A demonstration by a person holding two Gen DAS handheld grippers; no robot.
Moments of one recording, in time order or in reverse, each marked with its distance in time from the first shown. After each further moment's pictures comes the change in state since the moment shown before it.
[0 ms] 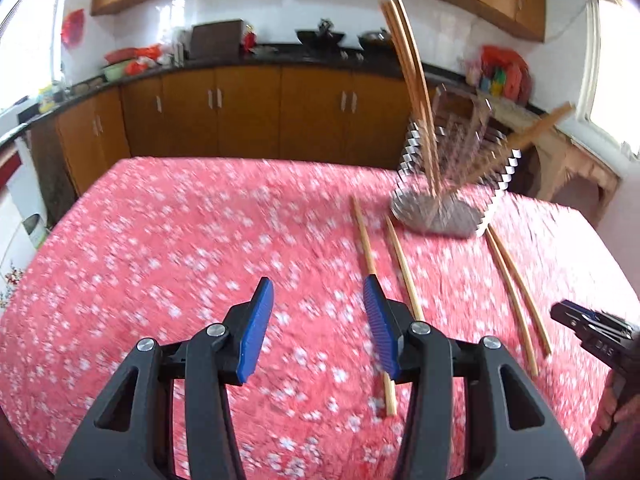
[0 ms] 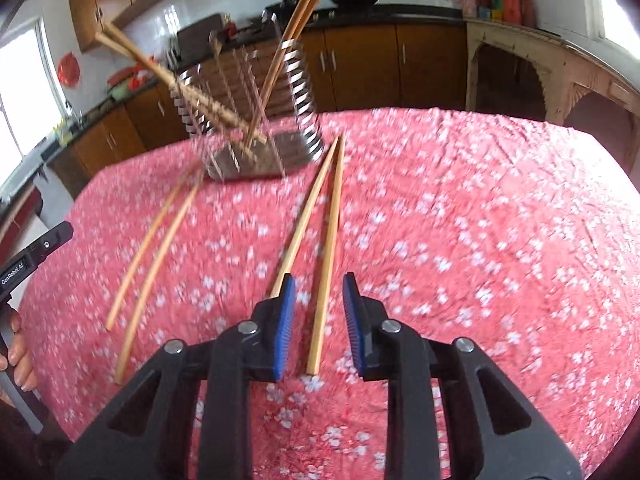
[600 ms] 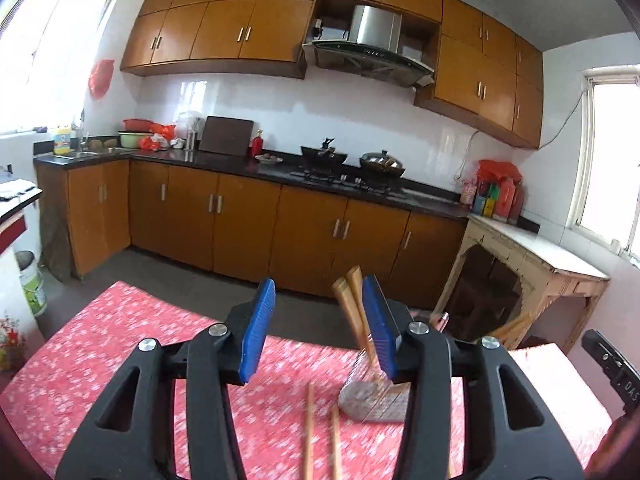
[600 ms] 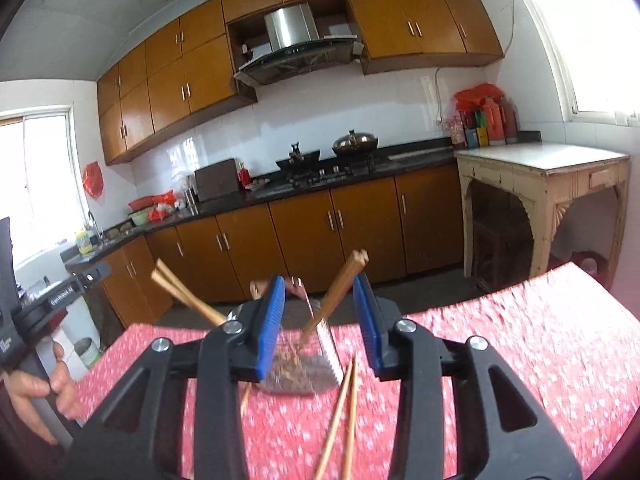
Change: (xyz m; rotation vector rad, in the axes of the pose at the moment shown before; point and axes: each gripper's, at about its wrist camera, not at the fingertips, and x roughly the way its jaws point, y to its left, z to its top) left arm -0.083 -0.009 0.122 -0.123 -0.394 -0.002; right arm -0.143 0.002 0.115 0.050 -0.526 0.044
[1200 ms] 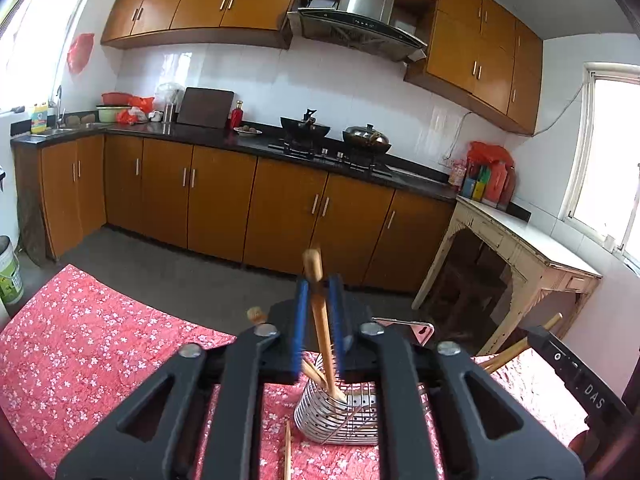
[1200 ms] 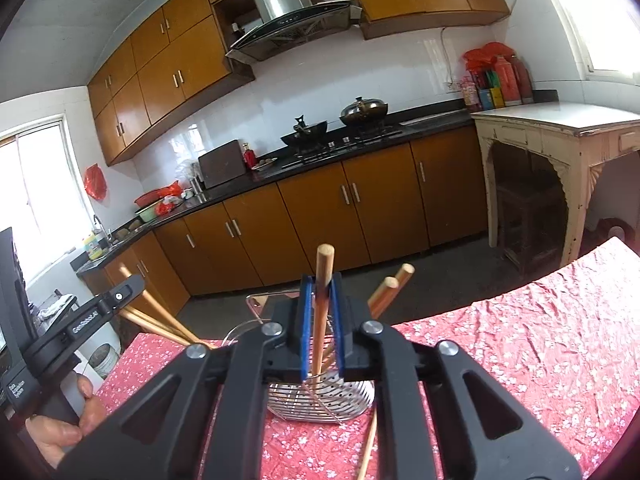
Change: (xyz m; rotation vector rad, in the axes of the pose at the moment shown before) left arm 0.080 -0.044 0.004 -0.027 0.080 -0.075; right arm 0.106 0.003 0.018 0.085 0.086 0.053
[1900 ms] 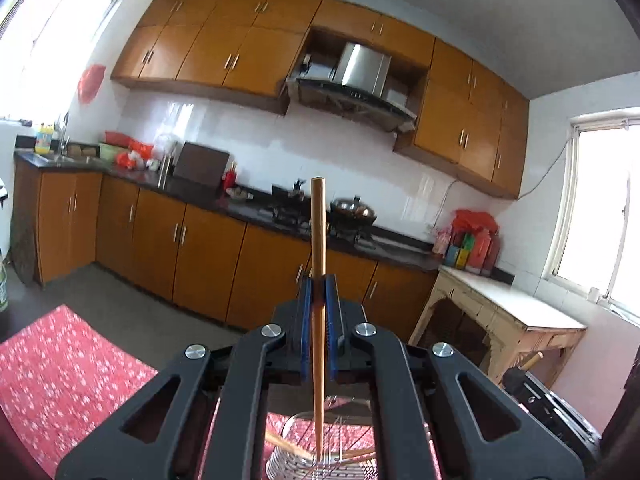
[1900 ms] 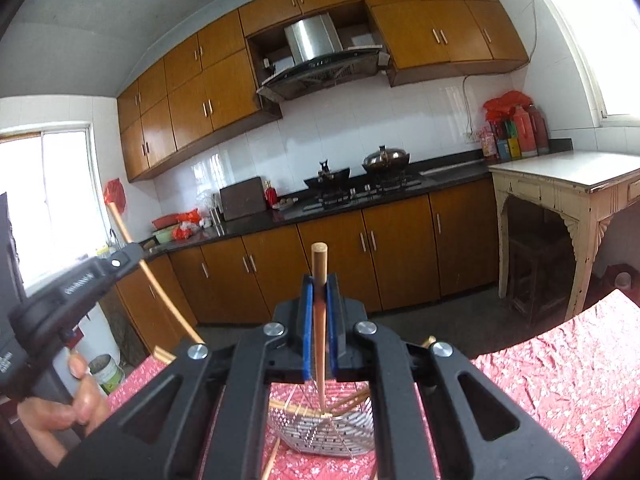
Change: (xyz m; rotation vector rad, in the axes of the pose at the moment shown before) left arm -0.032 -0.017 0.029 -0.049 -0.233 -0.036; right arm -0.030 0.026 0.027 -0.091 -0.141 0.054
